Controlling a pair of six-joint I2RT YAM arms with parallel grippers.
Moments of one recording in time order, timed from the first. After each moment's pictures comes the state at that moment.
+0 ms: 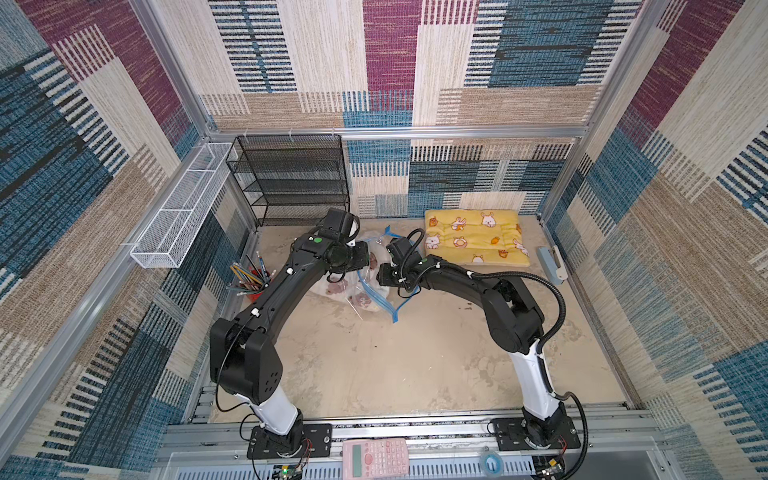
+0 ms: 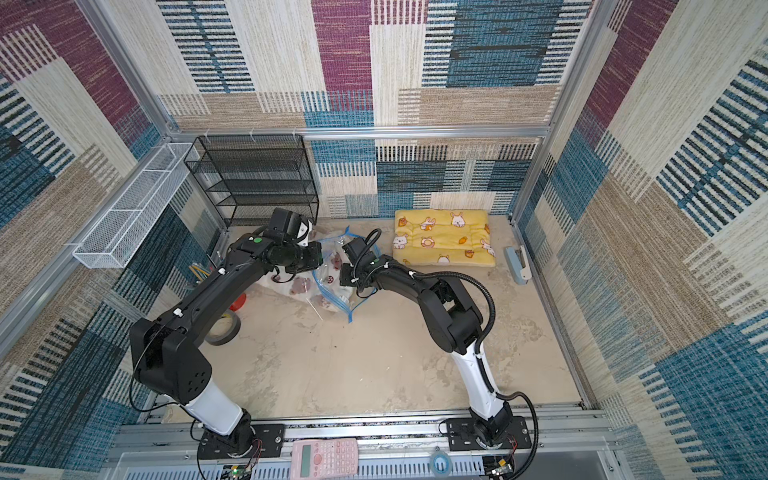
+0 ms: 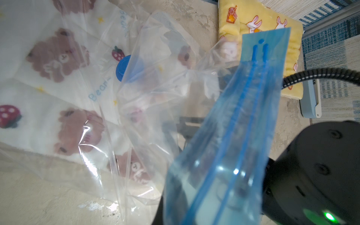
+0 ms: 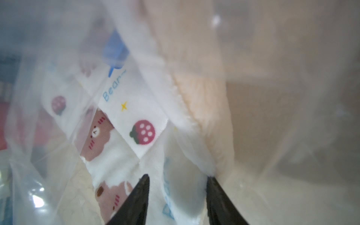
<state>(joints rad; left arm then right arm) -0.37 1.67 1.56 -0.81 0.14 -0.47 0.68 2.19 1.69 -0.37 -0.06 0.63</state>
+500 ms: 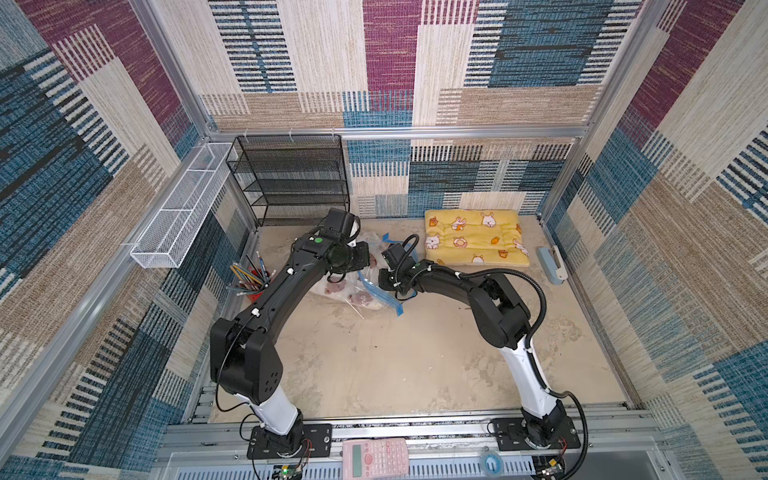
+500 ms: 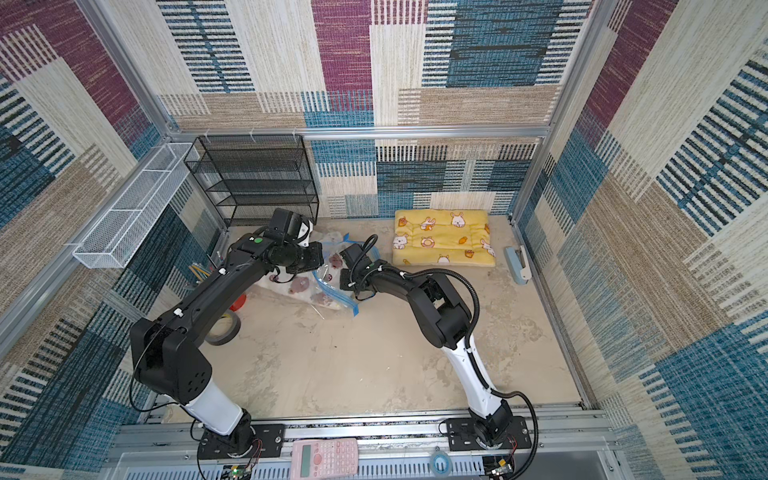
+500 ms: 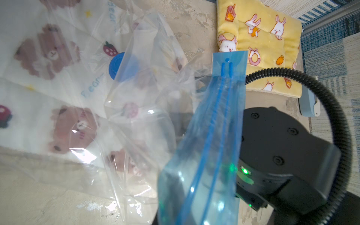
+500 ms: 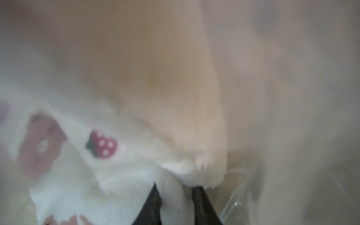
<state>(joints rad) -0.37 1.67 1.56 -0.81 0.14 -0.47 0.68 2.28 1.71 -0.33 -0.03 0.62</state>
